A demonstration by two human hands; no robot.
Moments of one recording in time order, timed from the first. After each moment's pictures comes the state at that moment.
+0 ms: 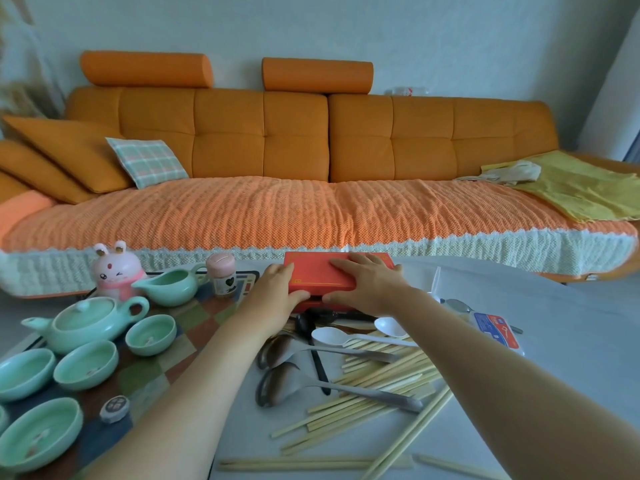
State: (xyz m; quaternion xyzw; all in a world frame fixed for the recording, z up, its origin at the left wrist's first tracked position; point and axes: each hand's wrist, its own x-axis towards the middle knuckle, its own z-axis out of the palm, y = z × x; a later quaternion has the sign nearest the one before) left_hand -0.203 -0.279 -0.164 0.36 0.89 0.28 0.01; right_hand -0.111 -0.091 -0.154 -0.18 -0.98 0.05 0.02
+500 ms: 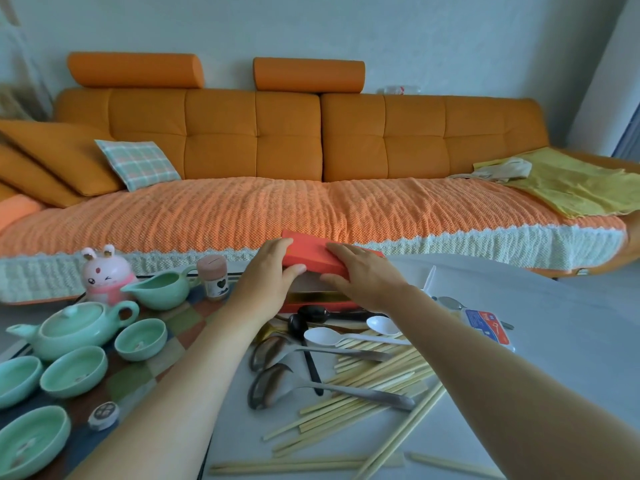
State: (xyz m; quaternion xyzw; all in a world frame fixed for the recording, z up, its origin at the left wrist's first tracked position) left_hand -0.205 -0.270 -0.143 0.38 0.85 0.35 -0.08; right_hand -0.107 -0.088 -0.146 -0.10 -0.98 0.07 0.15
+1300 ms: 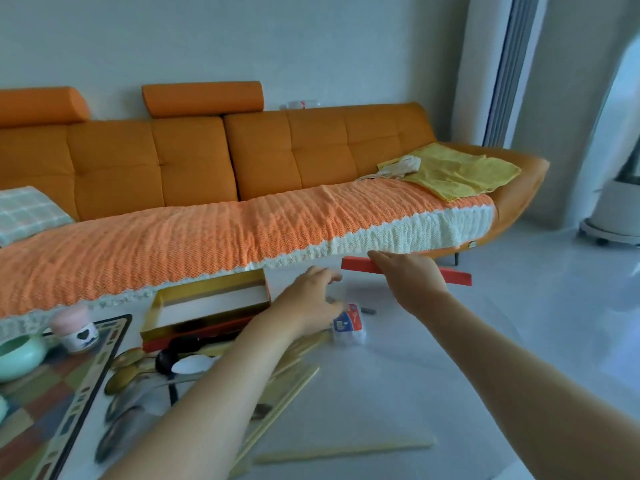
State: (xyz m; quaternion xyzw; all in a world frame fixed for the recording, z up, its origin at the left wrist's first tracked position) left_hand -0.033 -0.094 -0.127 0.56 0.79 0.23 0.07; right_hand 0.112 0.054 -0.128 -0.28 -0.93 -0.16 0.19
